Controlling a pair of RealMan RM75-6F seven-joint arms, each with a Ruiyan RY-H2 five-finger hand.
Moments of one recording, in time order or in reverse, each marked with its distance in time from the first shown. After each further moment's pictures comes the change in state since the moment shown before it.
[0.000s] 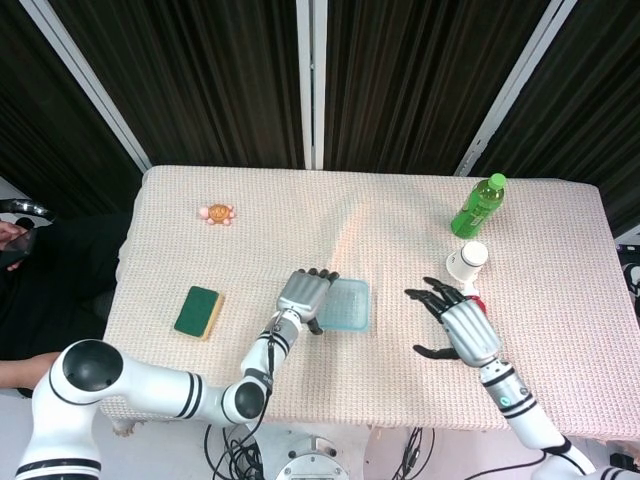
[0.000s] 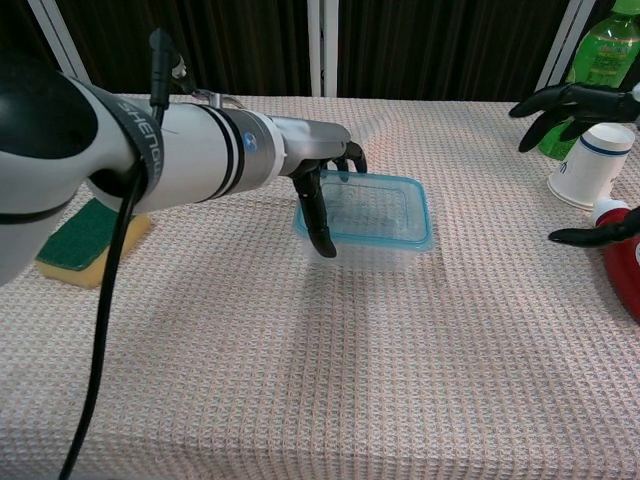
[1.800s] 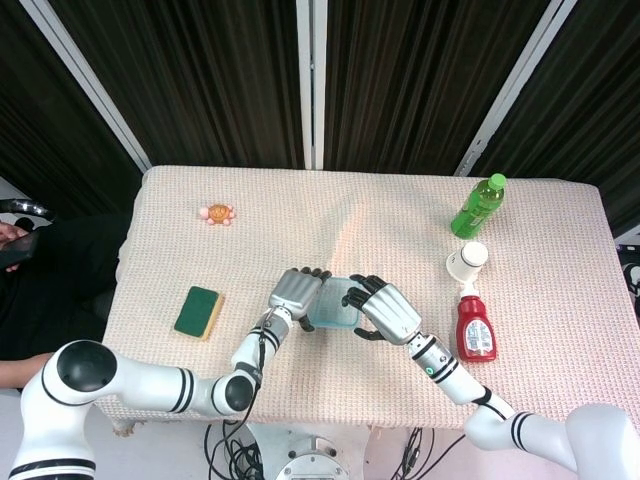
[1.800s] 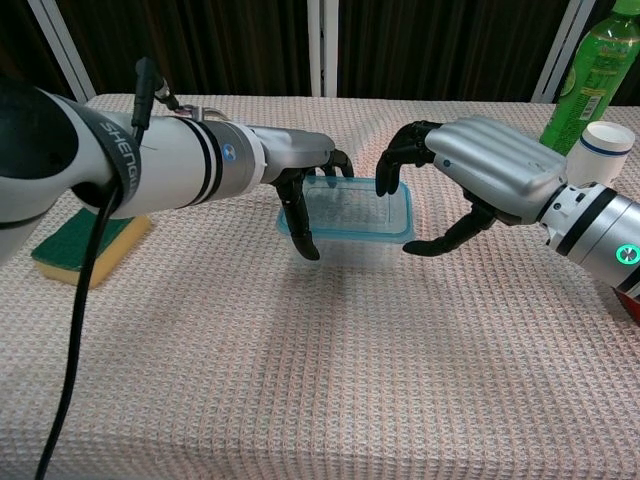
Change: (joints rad) left arm 0.019 0.010 0.062 0.066 0.060 -0.094 -0.072; right arm 0.238 -0.331 0.016 0.395 -0.006 -0.070 -0.078
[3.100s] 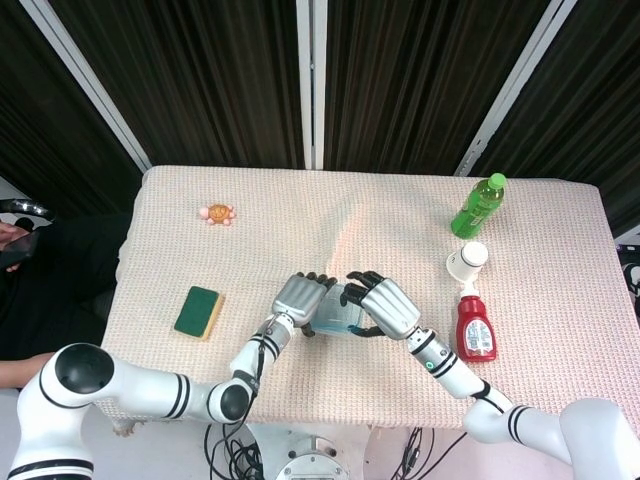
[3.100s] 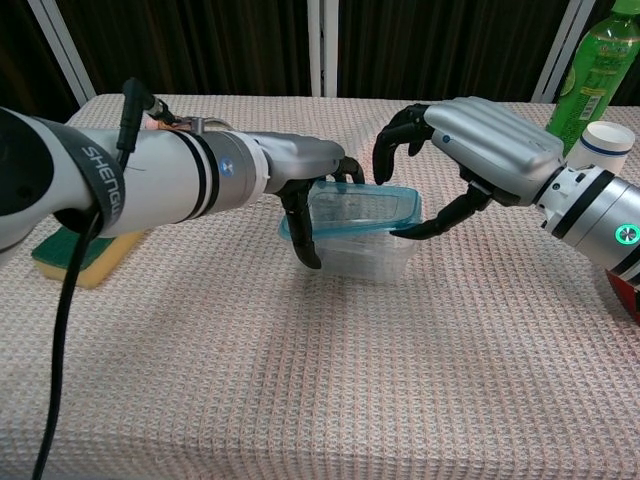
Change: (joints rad) left arm 0.032 0.000 0.016 -0.033 0.120 0.000 -0.014; right arm 0.038 -0.009 -0.004 0.041 -0.006 0.046 0.122
